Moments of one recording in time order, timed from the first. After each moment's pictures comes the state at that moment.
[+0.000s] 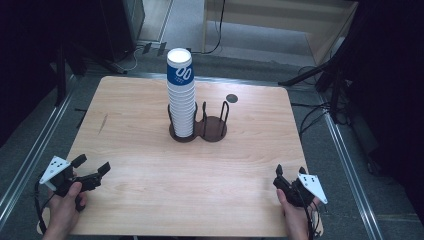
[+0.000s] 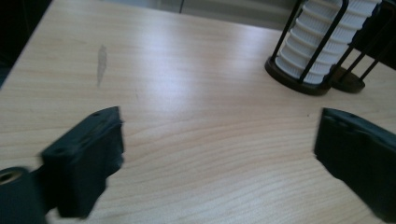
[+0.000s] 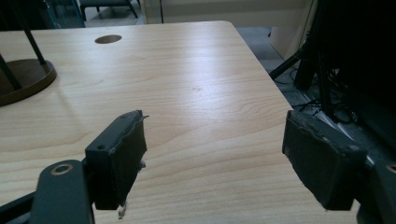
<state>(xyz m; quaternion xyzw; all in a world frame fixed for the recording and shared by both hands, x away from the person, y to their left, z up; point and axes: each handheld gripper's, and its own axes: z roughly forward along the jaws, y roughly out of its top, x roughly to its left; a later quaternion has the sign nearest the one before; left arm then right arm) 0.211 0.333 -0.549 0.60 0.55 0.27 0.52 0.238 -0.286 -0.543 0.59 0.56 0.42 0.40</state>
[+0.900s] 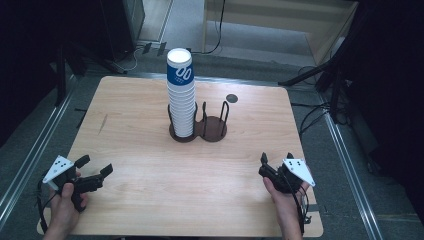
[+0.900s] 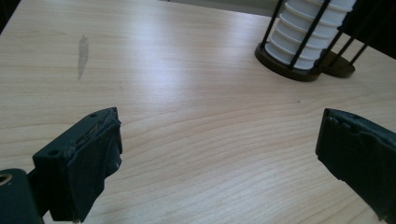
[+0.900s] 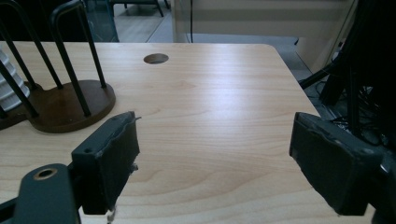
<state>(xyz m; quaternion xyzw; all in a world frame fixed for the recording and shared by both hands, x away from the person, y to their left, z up) 0.213 0.328 -0.551 0.63 0.53 0.24 0.51 0.258 -0.241 -0.498 0.56 0.60 0.43 0.38</state>
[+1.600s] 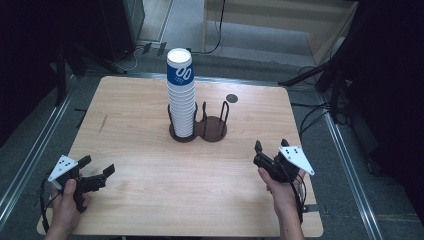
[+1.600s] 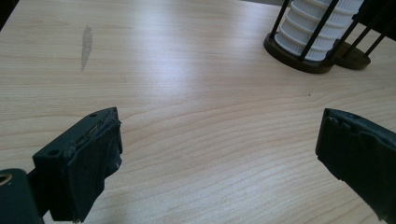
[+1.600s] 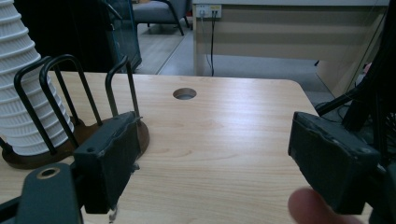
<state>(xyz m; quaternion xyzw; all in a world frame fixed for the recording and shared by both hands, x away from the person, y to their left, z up) 0.216 0.326 -0.553 0.63 0.55 0.24 0.50 0.269 -0.220 -0.459 0.52 0.61 0.47 0.38</state>
